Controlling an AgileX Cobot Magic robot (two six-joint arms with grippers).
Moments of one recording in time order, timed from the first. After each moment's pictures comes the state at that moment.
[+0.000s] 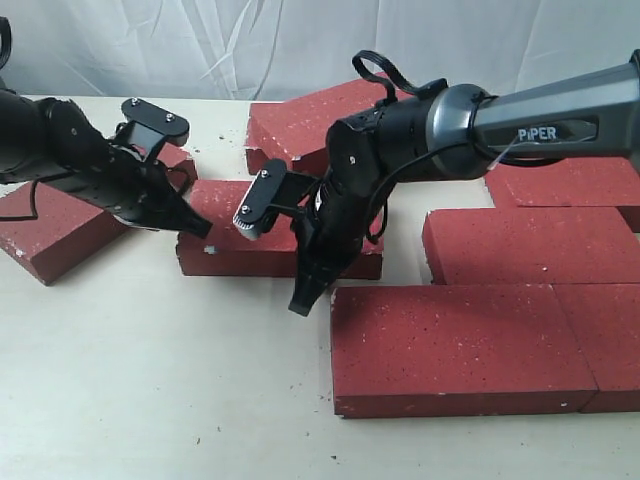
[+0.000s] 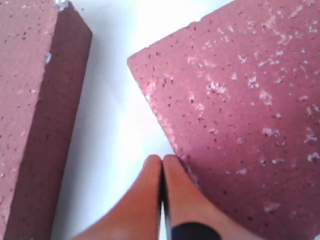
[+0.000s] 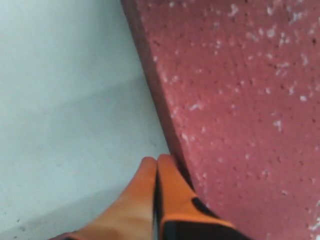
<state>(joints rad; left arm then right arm) -0.28 1.88 -1.00 -0.42 0.24 0.61 0.69 2.07 -1.35 0.10 0.63 -0.63</state>
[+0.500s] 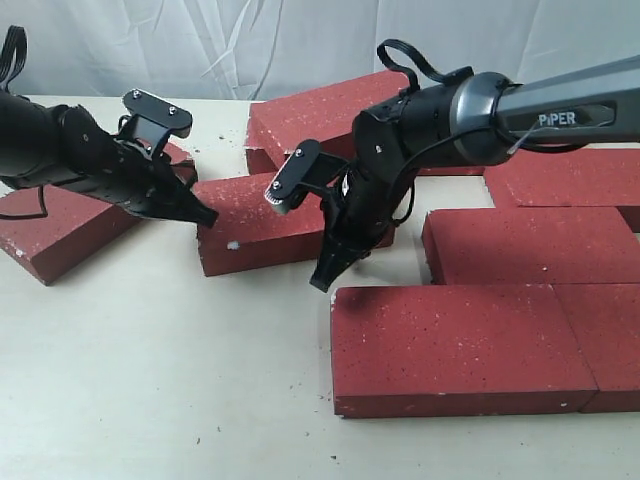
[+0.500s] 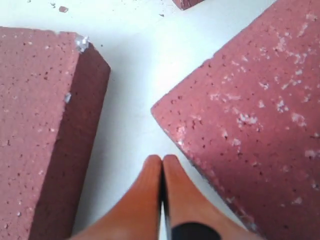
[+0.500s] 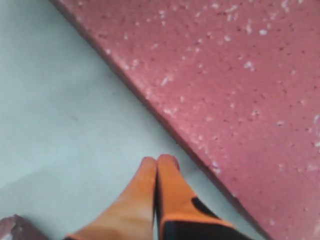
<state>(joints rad) -0.29 1.92 -1.01 -0.45 0.12 0.61 0.63 2.07 -1.35 -0.01 0.61 -0.48</state>
